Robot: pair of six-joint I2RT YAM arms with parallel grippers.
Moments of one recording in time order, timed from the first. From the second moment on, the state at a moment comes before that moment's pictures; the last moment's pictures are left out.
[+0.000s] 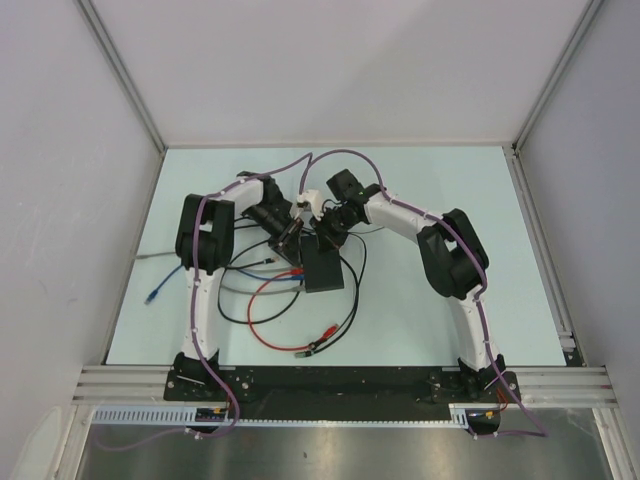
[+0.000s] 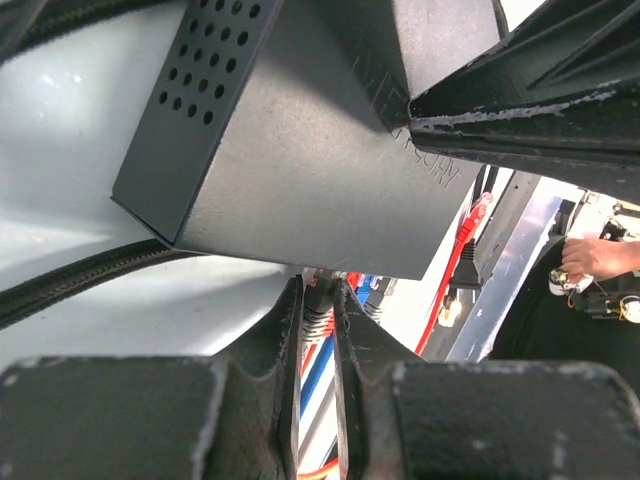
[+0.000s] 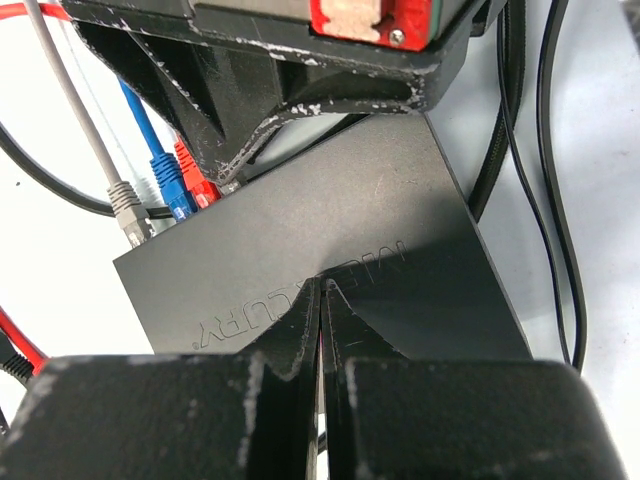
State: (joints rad) left arm -0.24 2.34 1.74 -1.24 0.83 0.55; right arm 0.63 2.18 1.69 -0.59 -0.58 -0.37
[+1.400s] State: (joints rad) left arm -0.06 2.22 2.09 -0.98 0.20 0.32; right arm 0.63 2.18 1.69 -0.59 -0.58 -0.38
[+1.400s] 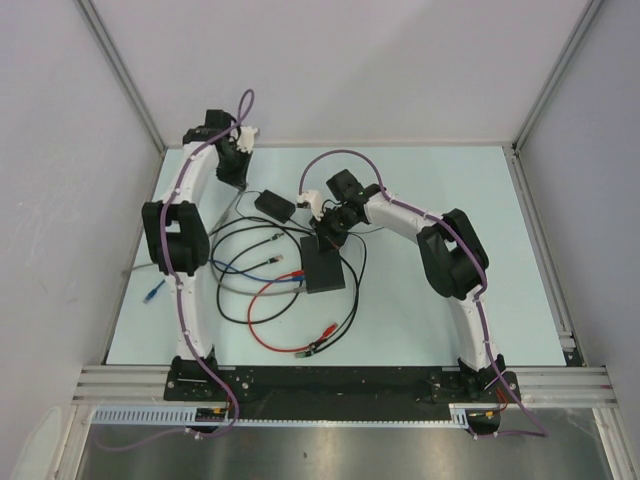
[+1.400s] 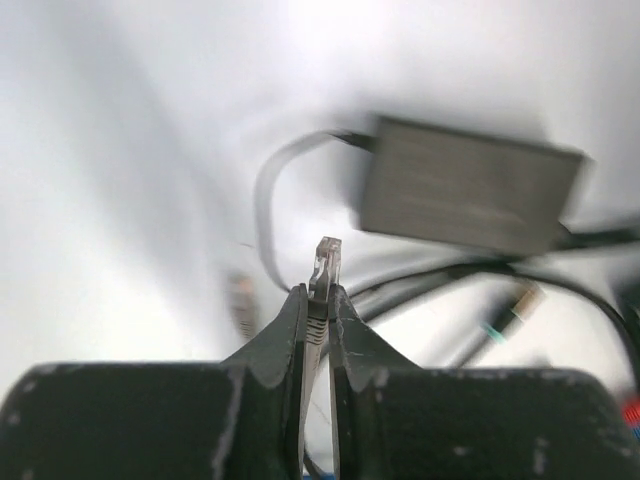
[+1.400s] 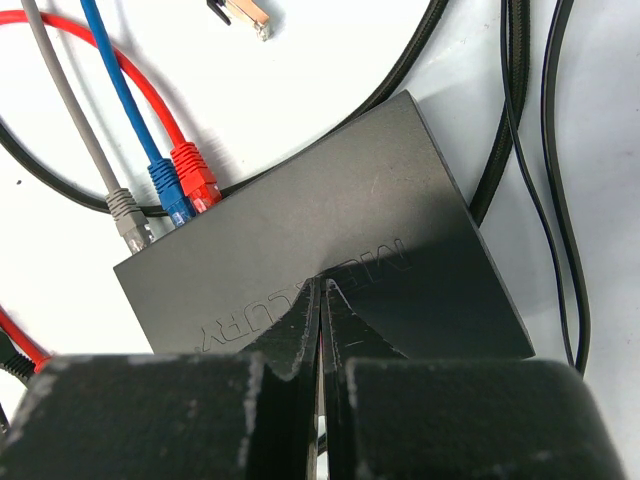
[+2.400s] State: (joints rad) left arm -0.05 1.90 1.45 -0.72 0.92 0.16; right arm 0.63 2.17 1.69 -0.59 -0.57 -0.37
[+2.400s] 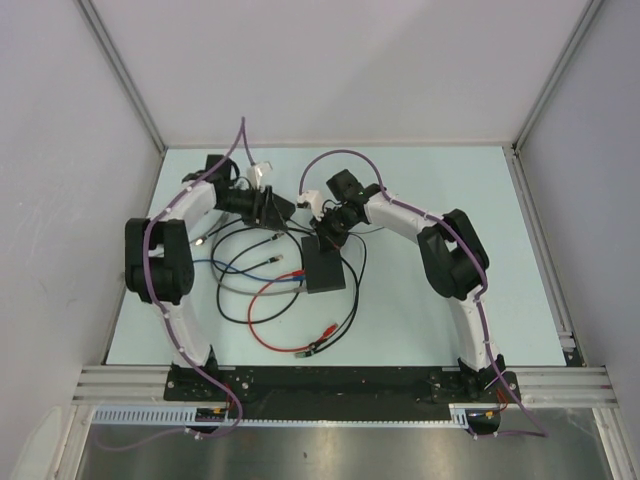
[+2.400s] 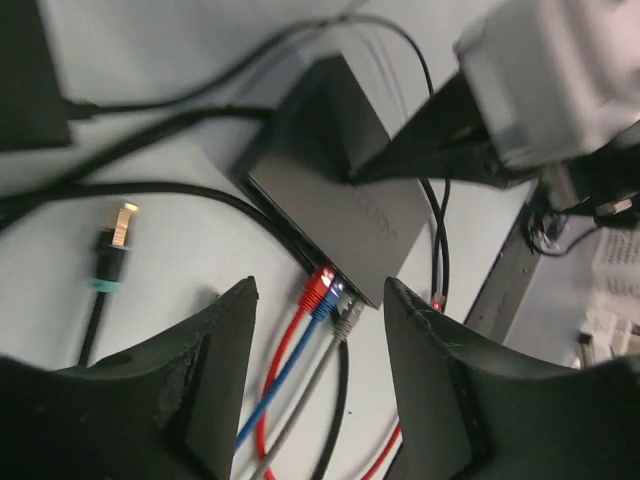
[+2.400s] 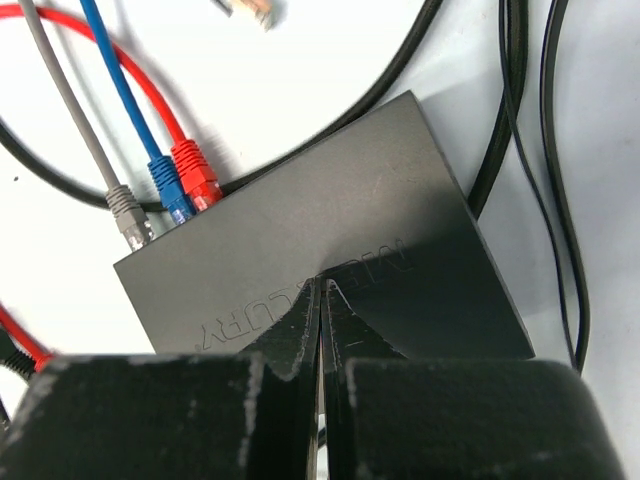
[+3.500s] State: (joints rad) left arm -0.20 2.09 1.27 -0.72 1.01 0.26; right arm 0.61 2.11 1.62 -0.68 -0.57 -0.37
